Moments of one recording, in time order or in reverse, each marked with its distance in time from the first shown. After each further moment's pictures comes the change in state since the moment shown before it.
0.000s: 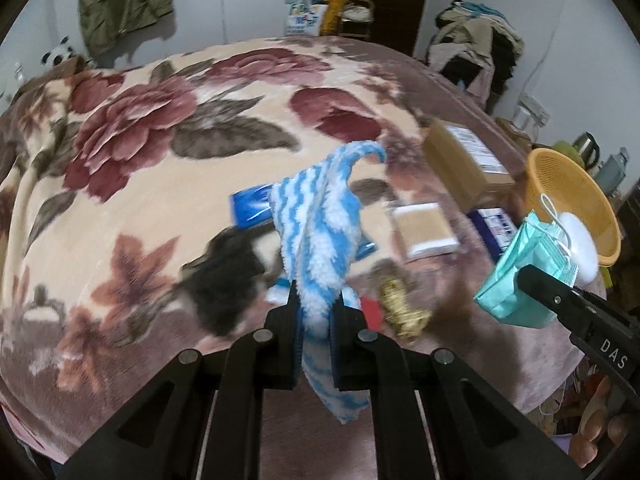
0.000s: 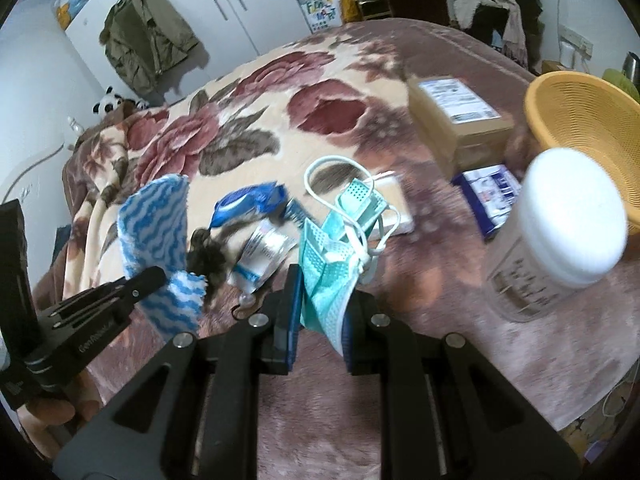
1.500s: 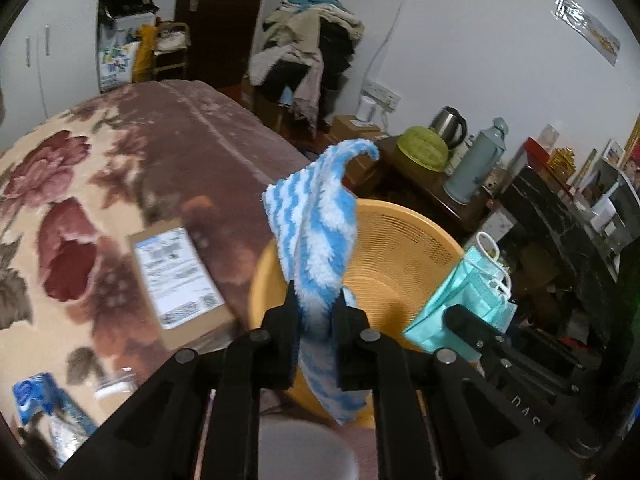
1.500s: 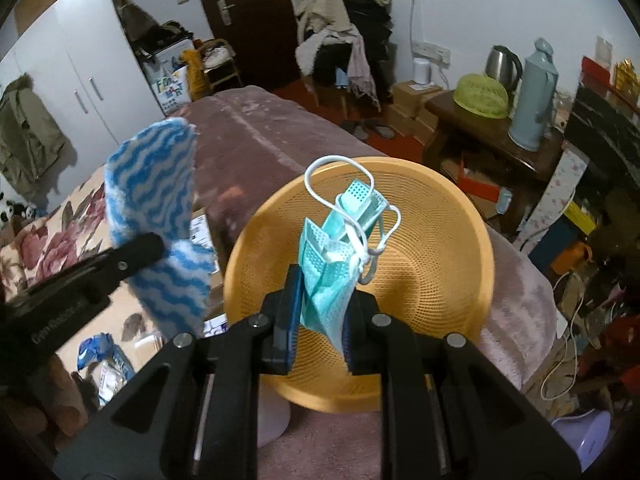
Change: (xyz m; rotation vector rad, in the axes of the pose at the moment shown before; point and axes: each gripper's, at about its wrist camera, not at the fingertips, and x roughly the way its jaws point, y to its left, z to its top) left arm 0.055 -0.347 0.152 0.270 -0.020 -0.450; right arm -0.087 -0.207 0.103 0.242 -0.153 -0.362
